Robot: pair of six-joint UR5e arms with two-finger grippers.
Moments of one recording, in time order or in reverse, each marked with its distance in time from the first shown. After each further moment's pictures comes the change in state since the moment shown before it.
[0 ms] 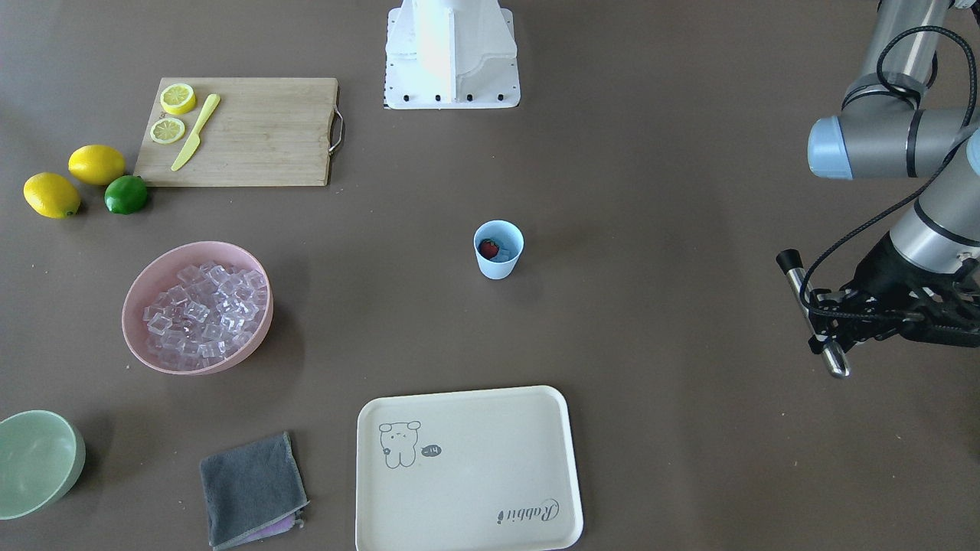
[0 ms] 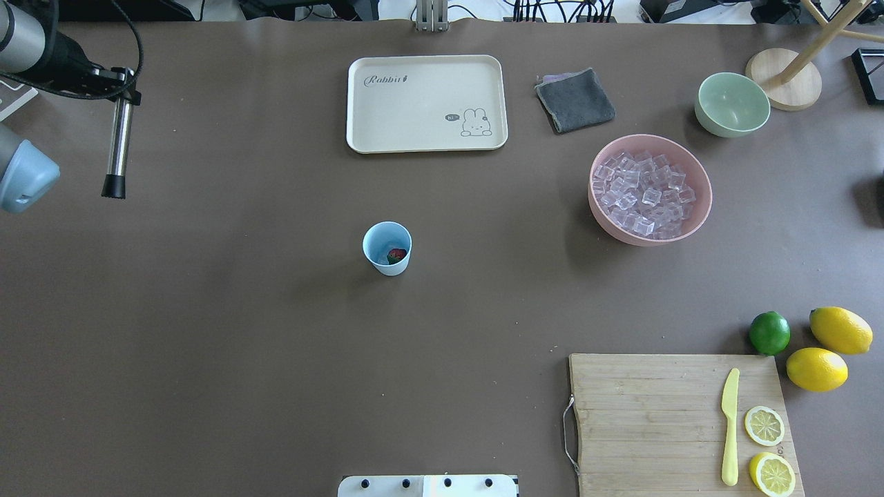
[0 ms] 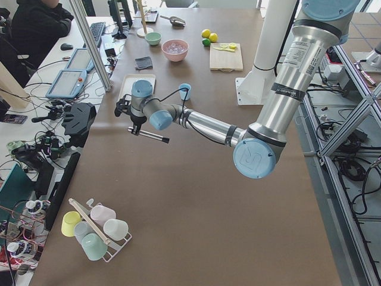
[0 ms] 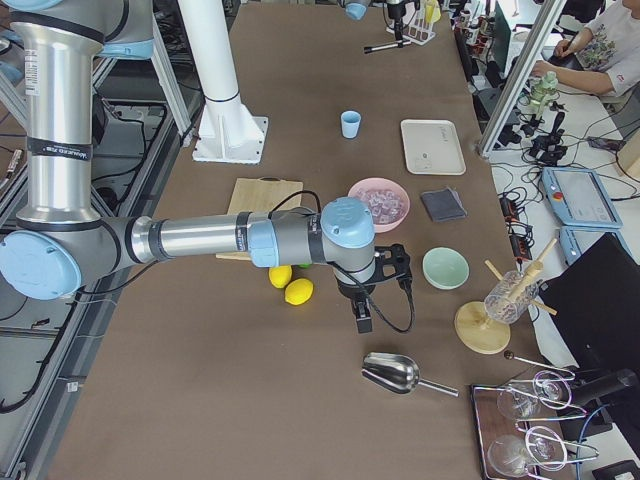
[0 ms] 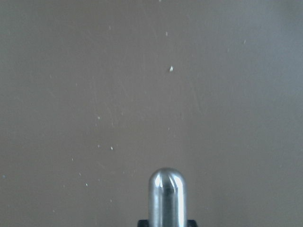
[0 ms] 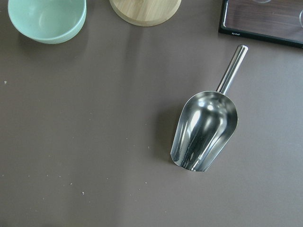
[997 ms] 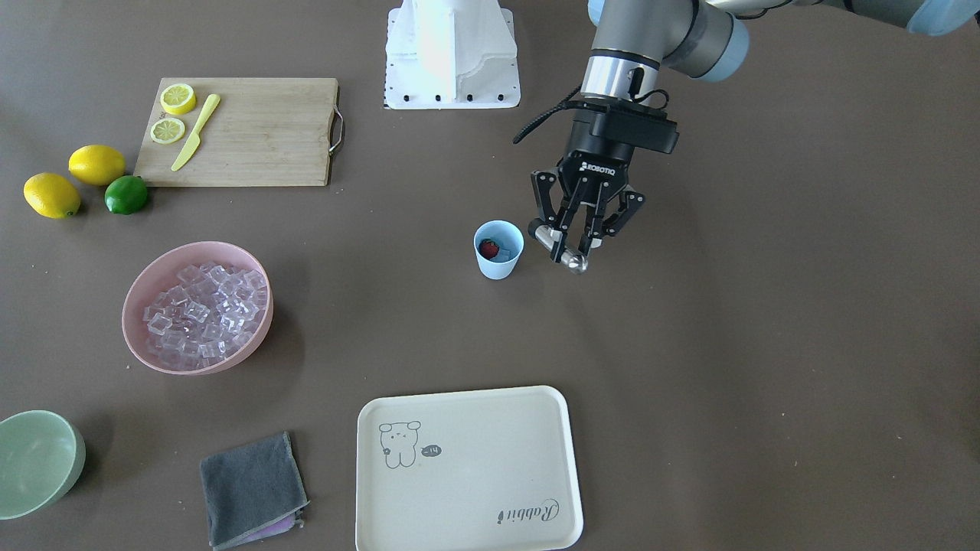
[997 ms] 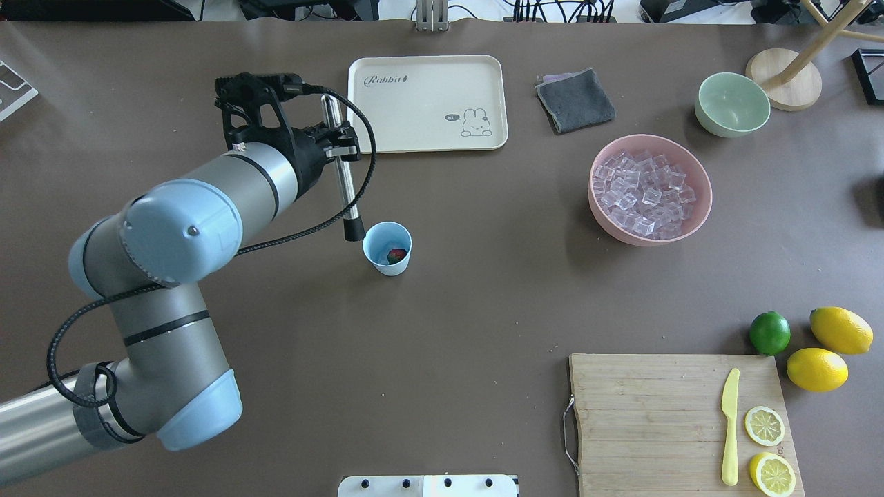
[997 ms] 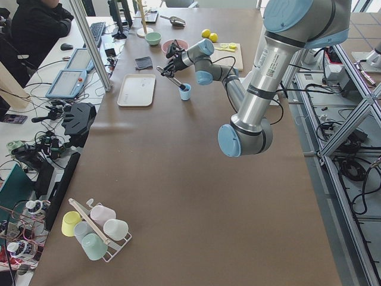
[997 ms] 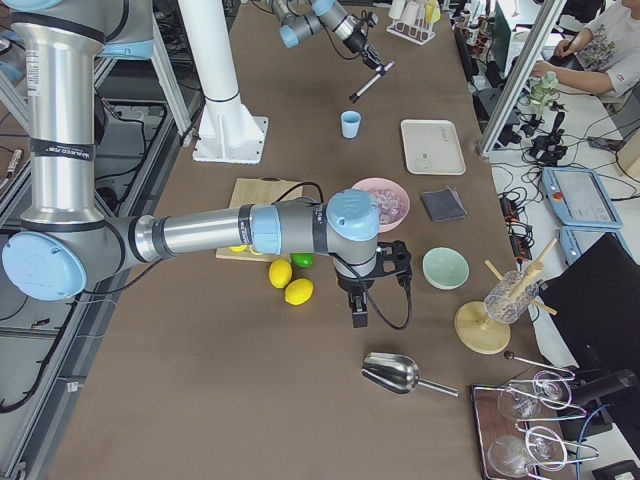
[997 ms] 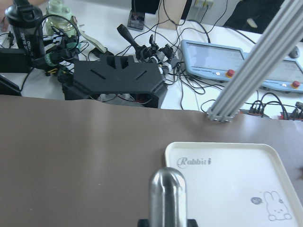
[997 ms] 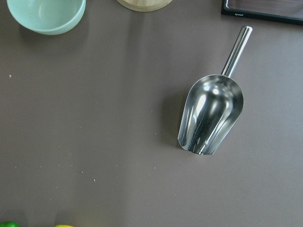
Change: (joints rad) left arm 0.630 -0.117 -0.330 -0.004 0.924 -0.395; right arm -0.002 0.015 0.039 -0.141 0.011 -0.006
